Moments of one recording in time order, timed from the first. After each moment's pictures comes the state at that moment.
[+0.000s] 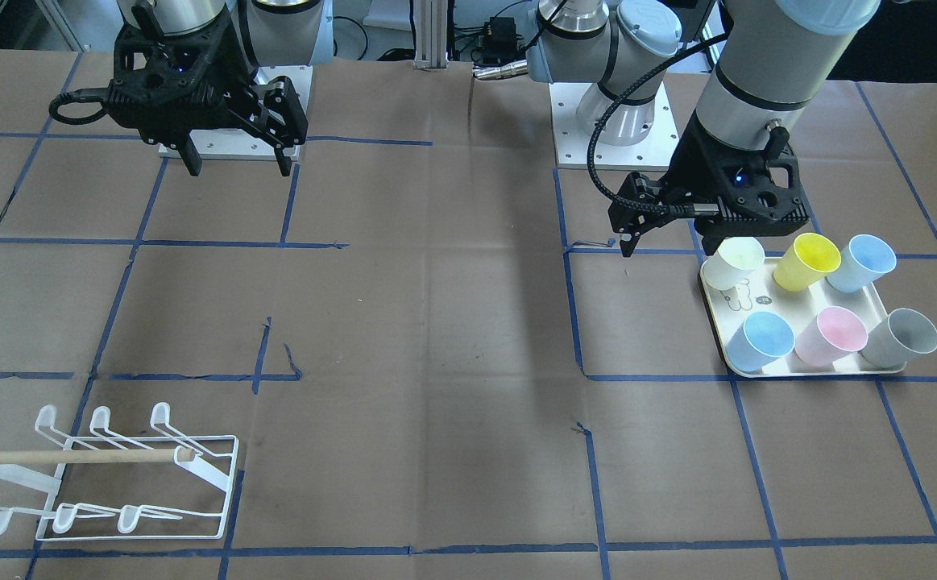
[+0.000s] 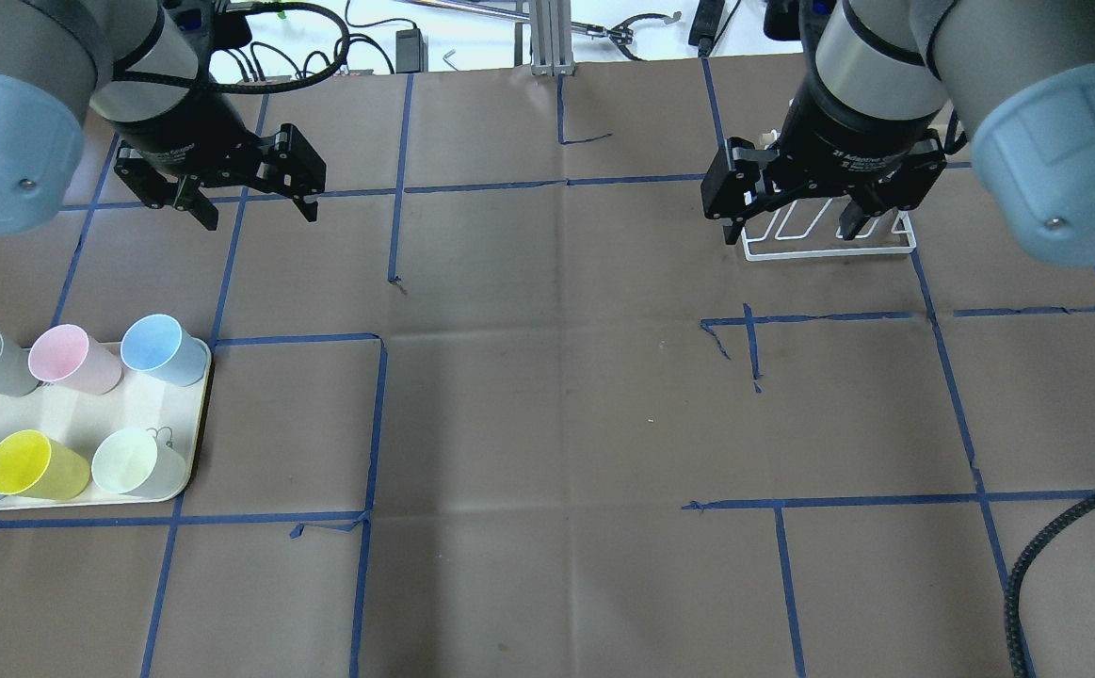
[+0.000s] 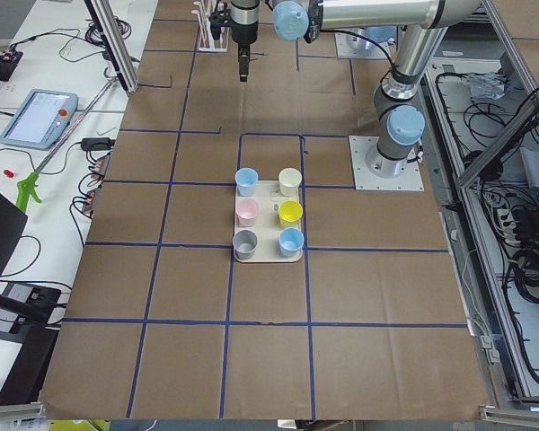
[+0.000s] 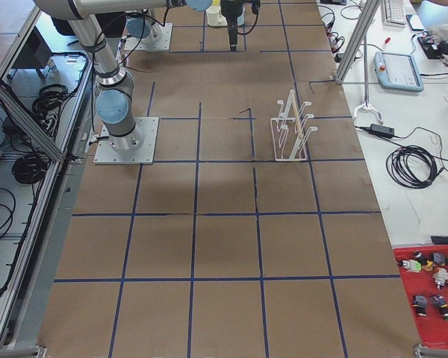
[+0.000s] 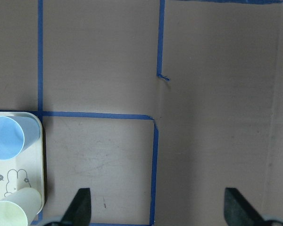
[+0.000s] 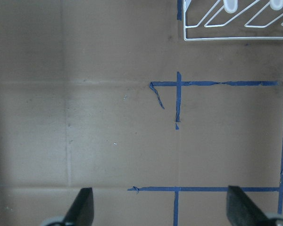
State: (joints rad) left arm -1.53 -1.61 -1.60 -1.44 1.56 0.00; right arm 1.68 -1.64 1.60 -1.60 -1.56 0.10
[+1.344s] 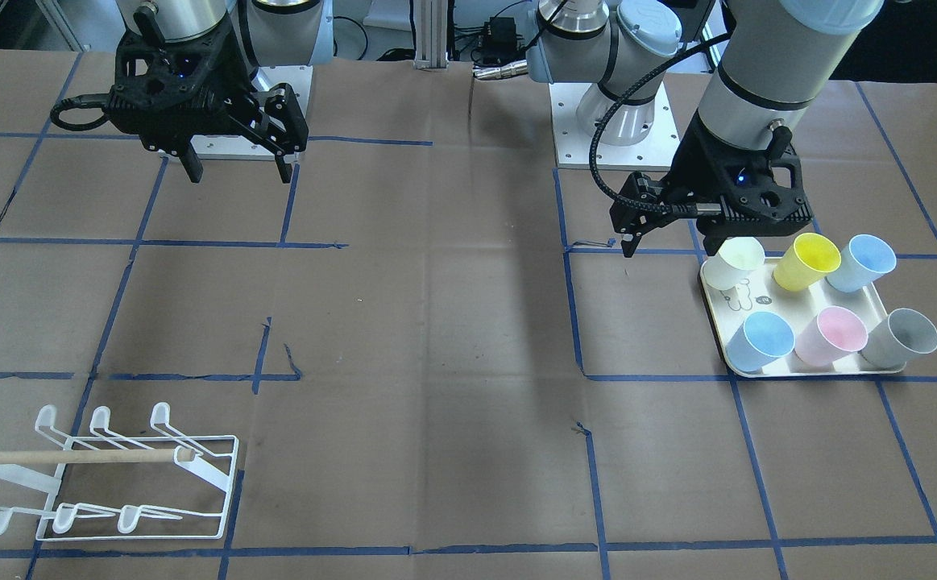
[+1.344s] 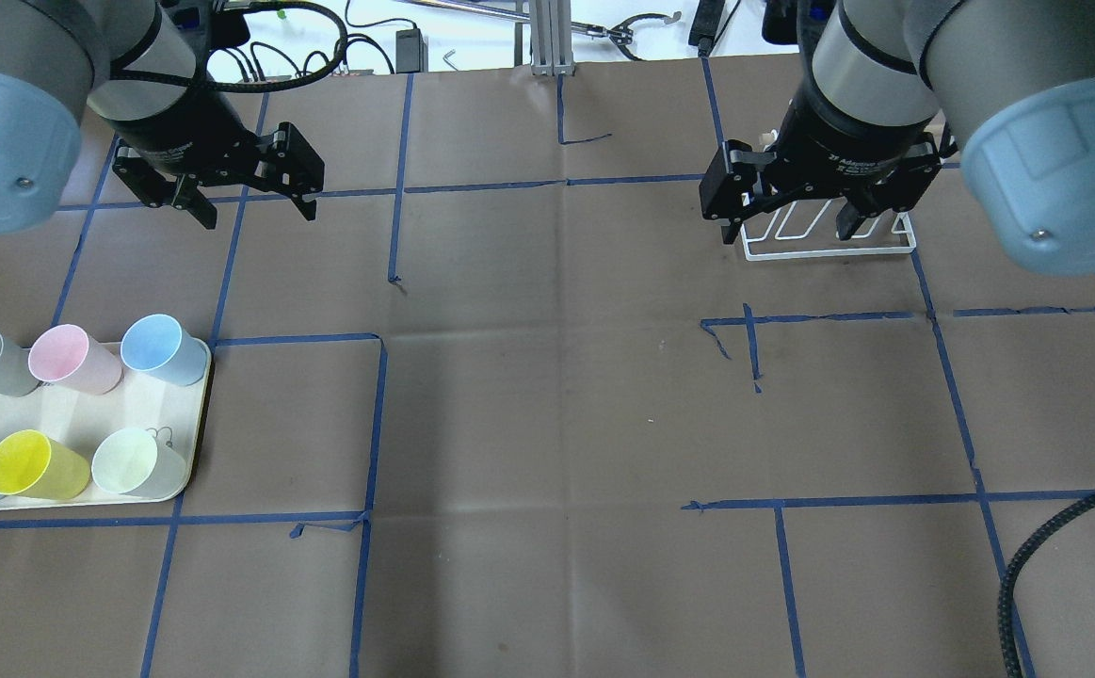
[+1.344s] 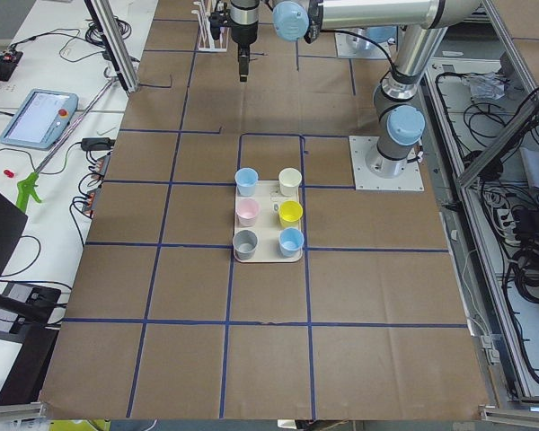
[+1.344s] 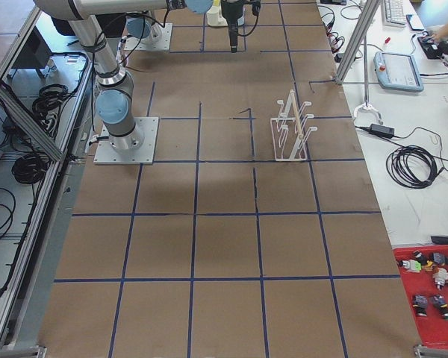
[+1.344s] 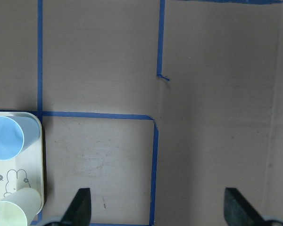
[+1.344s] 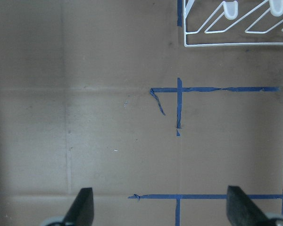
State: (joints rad) left arm -1.53 -1.61 -1.60 -1.44 1.56 0.00; right arm 1.68 -1.64 1.63 -1.65 -1.55 0.11
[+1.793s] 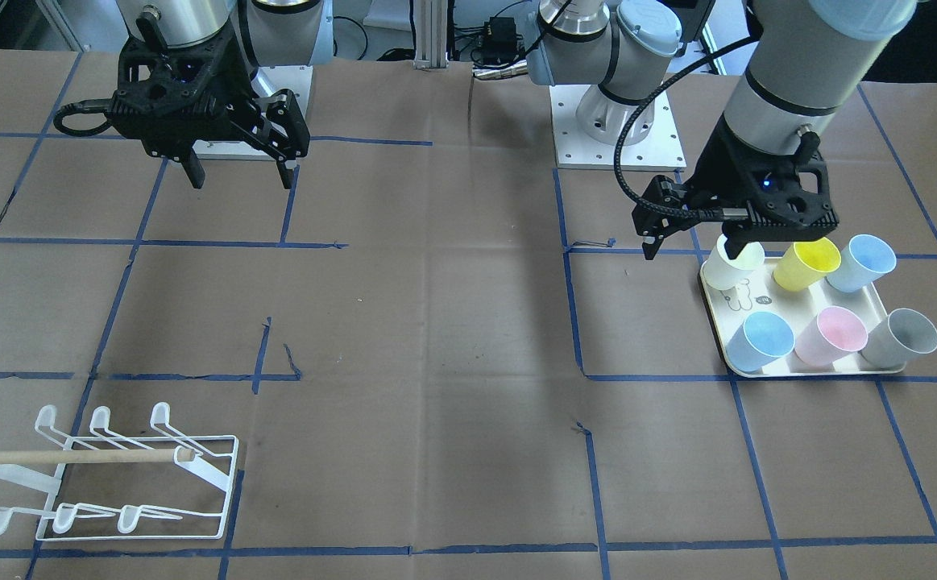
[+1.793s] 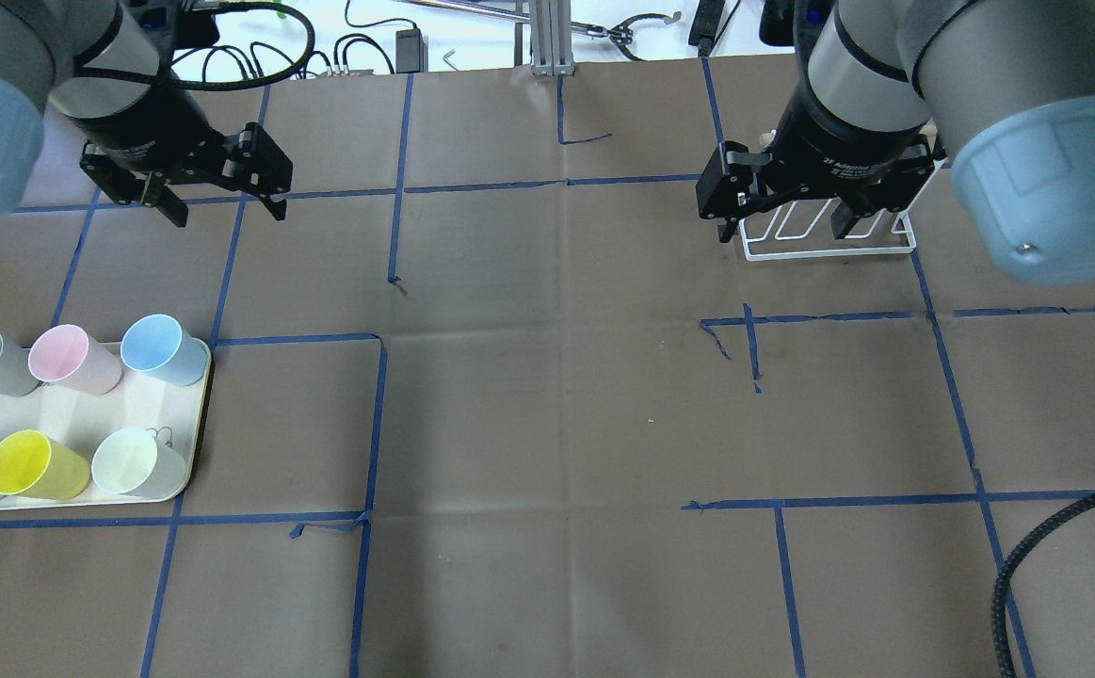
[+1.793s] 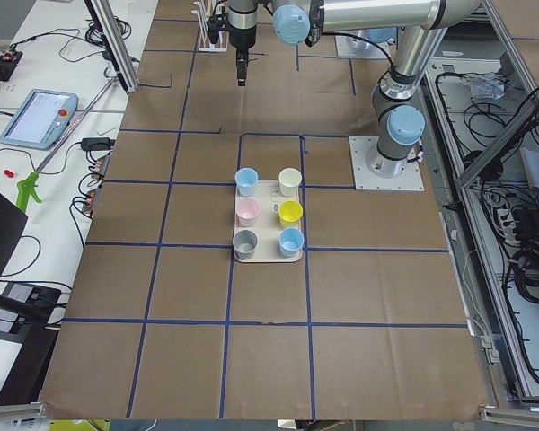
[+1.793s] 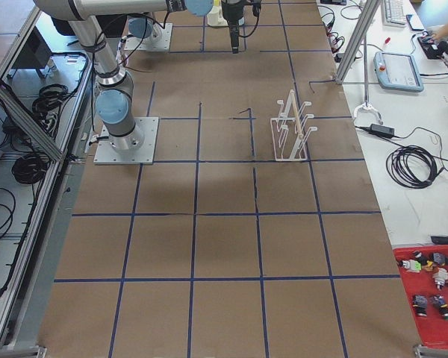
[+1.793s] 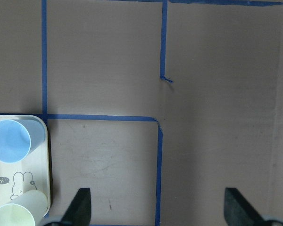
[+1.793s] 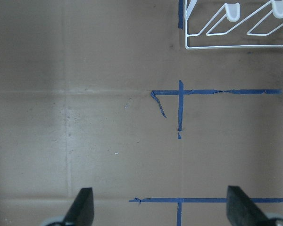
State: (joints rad) left arm -1.43 -1.60 -1.60 -1.45 1.56 0.12; right arm 1.68 -1.64 1.64 -1.67 -1.55 0.11
